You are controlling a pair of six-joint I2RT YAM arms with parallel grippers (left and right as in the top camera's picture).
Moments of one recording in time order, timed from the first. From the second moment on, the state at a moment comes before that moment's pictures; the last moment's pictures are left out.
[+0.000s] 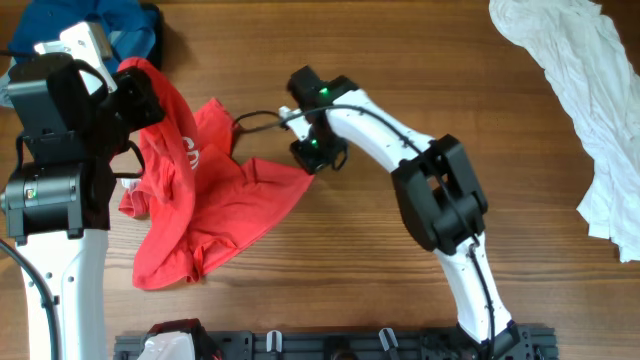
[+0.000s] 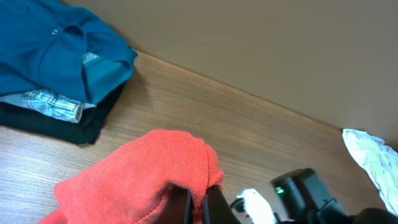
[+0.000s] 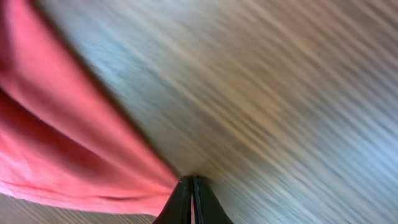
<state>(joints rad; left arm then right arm) 0.11 1.20 1.38 -0.74 0.15 -0.34 0.58 2.37 1.87 -1.07 -0.27 -0.07</state>
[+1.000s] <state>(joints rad) 0.11 1.20 1.38 -0.74 0.09 -0.34 0.68 2.38 1.94 -1.11 -0.13 -0.21</state>
